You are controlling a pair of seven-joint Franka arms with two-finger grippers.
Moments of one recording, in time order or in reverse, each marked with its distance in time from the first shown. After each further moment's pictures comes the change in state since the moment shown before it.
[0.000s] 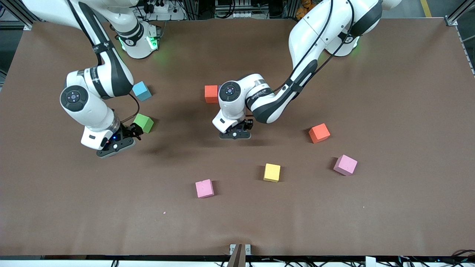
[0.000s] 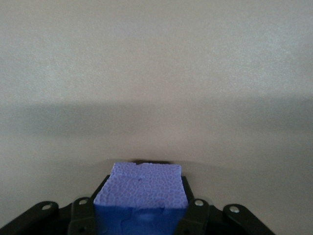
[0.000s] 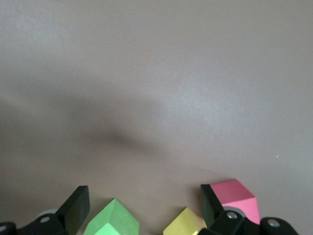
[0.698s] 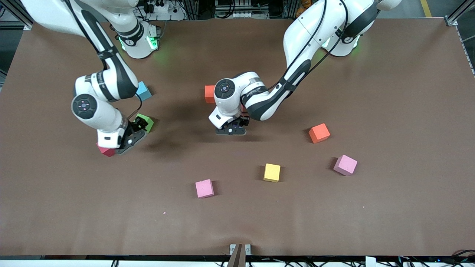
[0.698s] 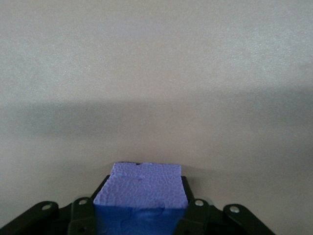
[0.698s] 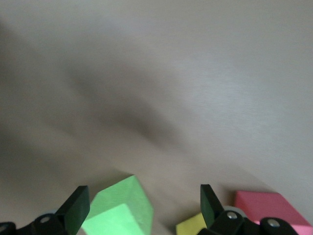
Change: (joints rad) left arm -0.034 0.020 0.001 0.004 -0.003 -0.006 -0.002; right arm -0.070 0.030 0.110 -0.082 0.024 -0.029 -0.228
